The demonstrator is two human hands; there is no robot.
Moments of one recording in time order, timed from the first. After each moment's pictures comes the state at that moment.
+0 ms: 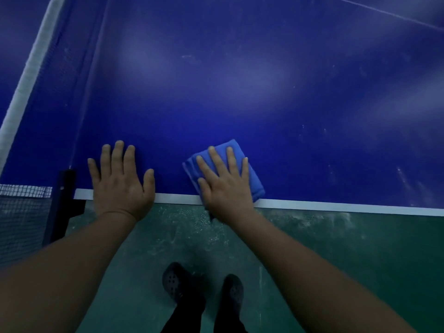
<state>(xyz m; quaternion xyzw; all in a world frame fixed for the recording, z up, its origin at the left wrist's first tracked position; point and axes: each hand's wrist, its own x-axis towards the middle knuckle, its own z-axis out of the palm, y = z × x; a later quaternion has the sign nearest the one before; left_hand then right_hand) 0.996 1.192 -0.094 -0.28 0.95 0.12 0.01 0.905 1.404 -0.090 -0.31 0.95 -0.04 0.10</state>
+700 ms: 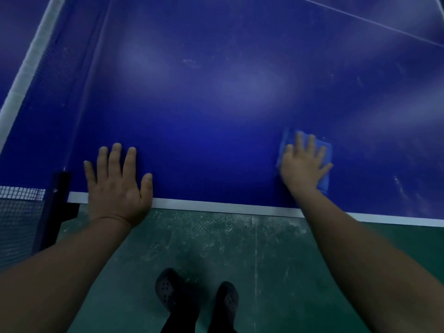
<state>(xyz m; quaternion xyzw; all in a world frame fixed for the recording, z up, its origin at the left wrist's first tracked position) 0.996 1.190 -0.096 -0.27 0.96 0.11 0.00 0.775 1.511 -0.078 0.08 0.99 -0.06 0.07</state>
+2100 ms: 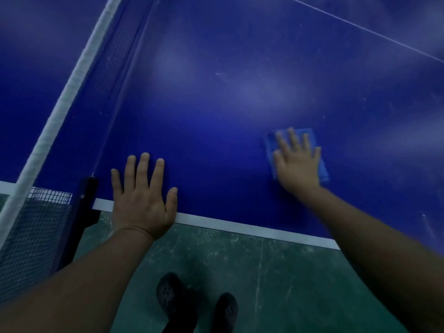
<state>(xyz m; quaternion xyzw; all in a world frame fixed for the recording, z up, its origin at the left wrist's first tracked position) 0.995 1.189 -0.093 -0.26 0.96 0.11 0.02 0.745 1.444 -0.080 -0.20 0.98 0.00 0.07</state>
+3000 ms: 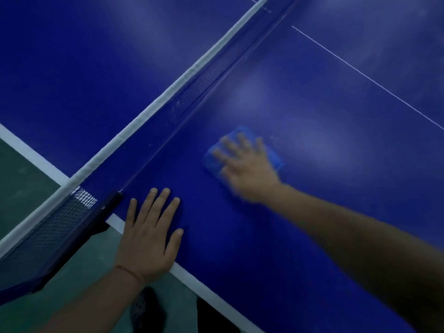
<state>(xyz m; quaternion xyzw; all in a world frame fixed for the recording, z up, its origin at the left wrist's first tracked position) 0.993 1.206 -0.094 -0.34 0.93 0.15 -0.03 0.687 1.231 -0.085 -0.67 0.75 -0.01 0.04</state>
